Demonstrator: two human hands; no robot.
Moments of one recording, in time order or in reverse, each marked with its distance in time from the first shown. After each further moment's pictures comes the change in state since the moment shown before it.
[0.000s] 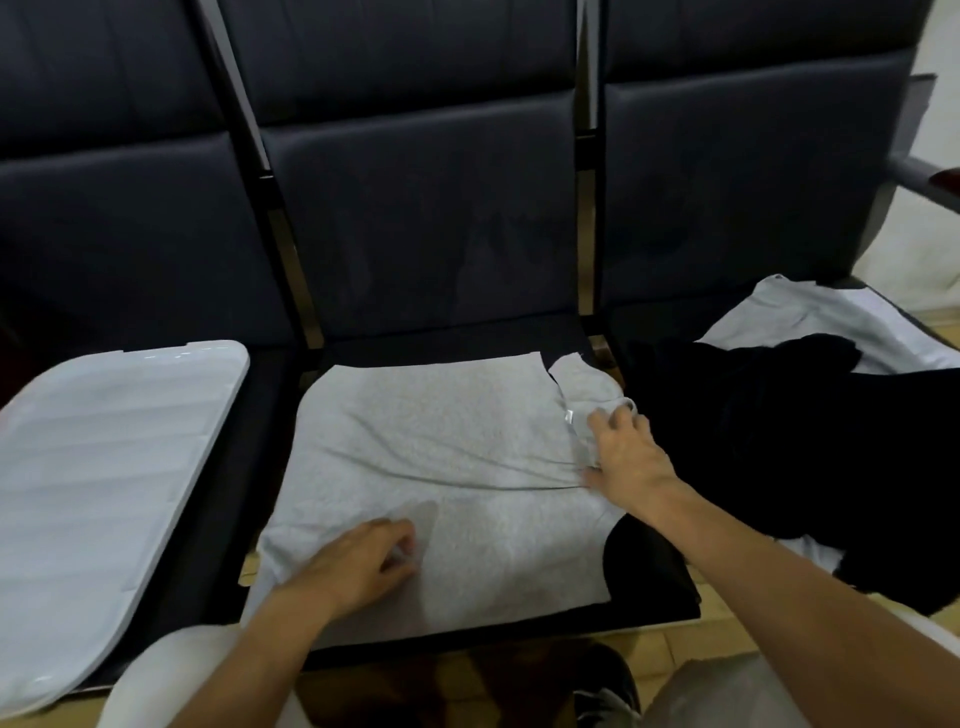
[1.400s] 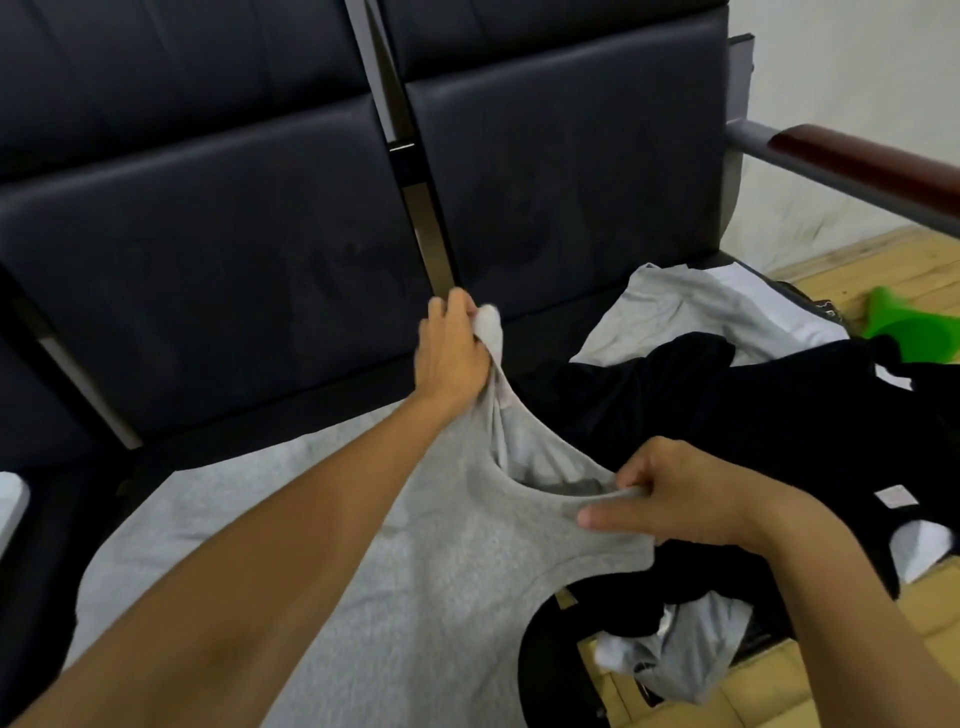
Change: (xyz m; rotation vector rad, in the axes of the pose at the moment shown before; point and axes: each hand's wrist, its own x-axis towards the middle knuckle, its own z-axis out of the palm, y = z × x) left_hand 0.297 0.266 -0.102 -0.249 0.703 0.179; right_hand -0.038 0.152 -0.091 0.731 -0.242 0.093
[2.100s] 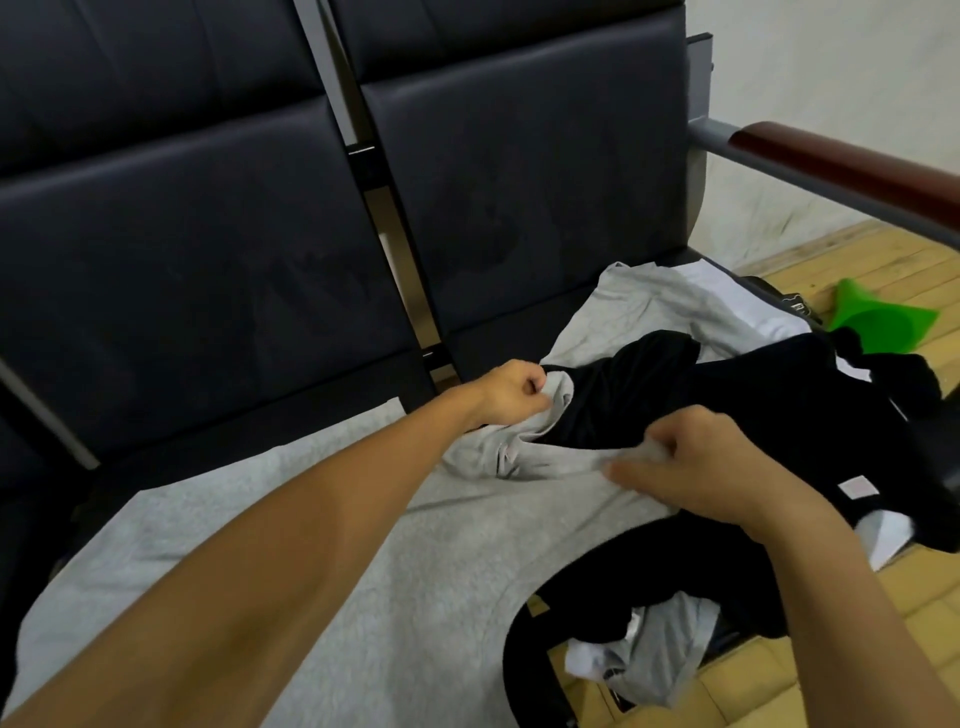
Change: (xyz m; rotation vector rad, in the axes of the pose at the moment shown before) left_hand -0.008 0.041 0.052 -0.150 -0.817 -0.047; right_hand -0.006 0.025 -0.024 0.044 0.366 0.060
